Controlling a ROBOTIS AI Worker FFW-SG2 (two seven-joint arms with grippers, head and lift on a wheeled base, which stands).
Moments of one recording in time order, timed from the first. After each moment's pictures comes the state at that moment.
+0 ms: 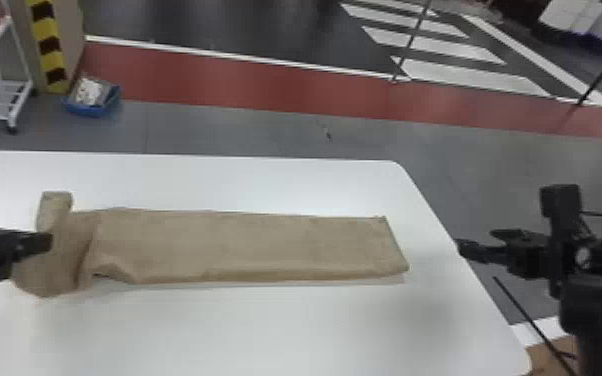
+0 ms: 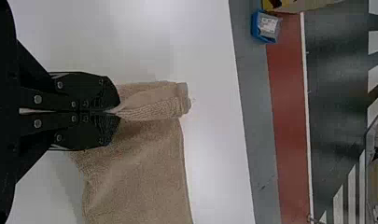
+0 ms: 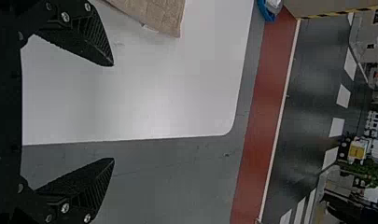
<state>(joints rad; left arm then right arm) -0.10 0.00 -0.05 -2.11 -0.49 1.39 -0.64 -0.03 -0.34 -0.63 -1.71 0.40 0.73 0.96</state>
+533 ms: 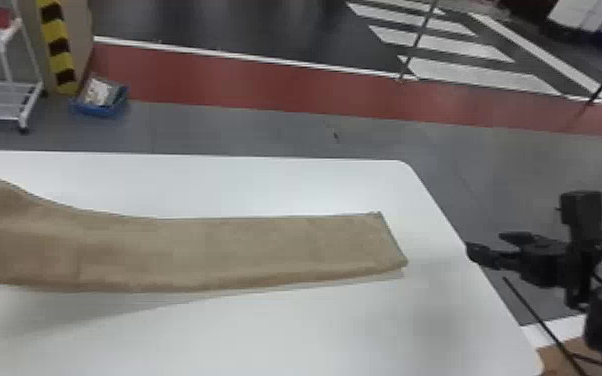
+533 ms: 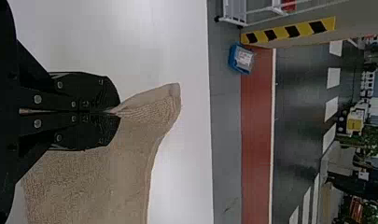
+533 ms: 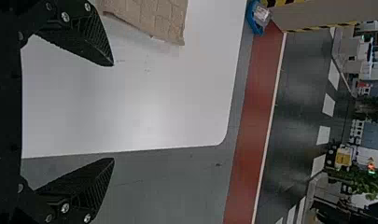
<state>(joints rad) -0.07 0.05 0.24 -2.13 -0.47 1.23 -0.79 0.04 -0.33 -0.65 -1.78 0.32 0.73 0.96</state>
